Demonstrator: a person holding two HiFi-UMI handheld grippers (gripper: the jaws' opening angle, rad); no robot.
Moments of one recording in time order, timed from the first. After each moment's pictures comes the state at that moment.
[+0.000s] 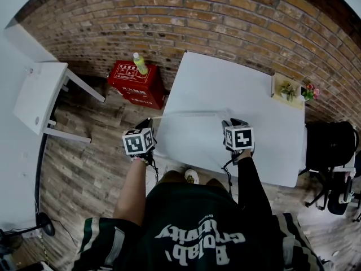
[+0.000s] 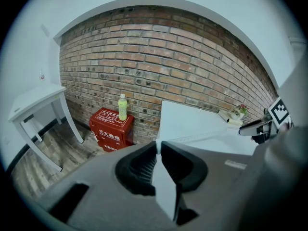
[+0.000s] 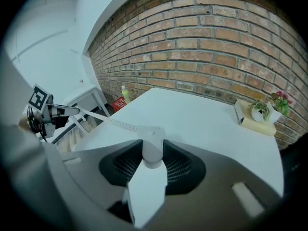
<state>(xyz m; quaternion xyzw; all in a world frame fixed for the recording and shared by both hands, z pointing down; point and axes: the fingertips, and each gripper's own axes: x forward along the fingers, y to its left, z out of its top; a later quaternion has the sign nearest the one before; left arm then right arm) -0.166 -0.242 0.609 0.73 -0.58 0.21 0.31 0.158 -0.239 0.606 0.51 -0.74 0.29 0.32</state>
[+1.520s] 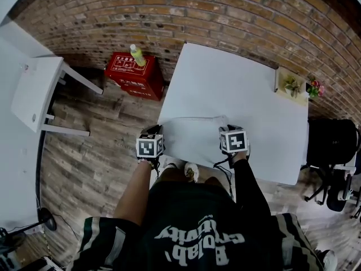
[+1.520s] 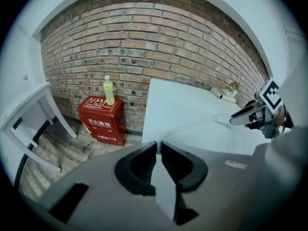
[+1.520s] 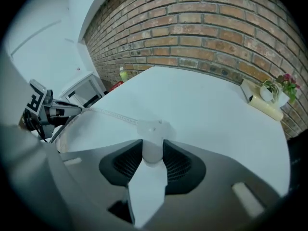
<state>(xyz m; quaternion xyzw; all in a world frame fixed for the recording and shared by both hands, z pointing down) -0.124 -0.215 0.686 0.74 -0.51 0.29 0.32 0.155 -0.212 0.681 0.49 -0.72 0.33 0.38</state>
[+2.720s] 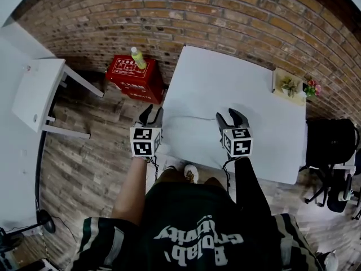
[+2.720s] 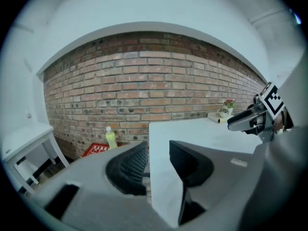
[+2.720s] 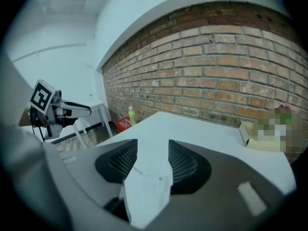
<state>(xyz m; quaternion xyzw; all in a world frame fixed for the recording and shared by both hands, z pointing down) -0.114 -0.262 0.552 0.80 -0.55 0.19 0.13 0.136 -0.251 0.575 0.52 -0.81 0.18 0.21</state>
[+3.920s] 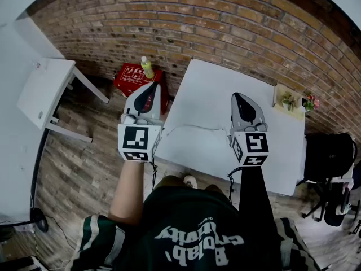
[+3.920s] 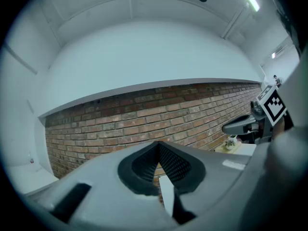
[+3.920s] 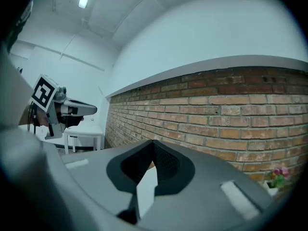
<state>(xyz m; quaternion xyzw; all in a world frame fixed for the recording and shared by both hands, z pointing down) -0.101 -0.261 0.323 0.82 -0.57 0.07 -0.08 0.112 -0.263 0.359 0.54 -0.84 -0.03 0.07</state>
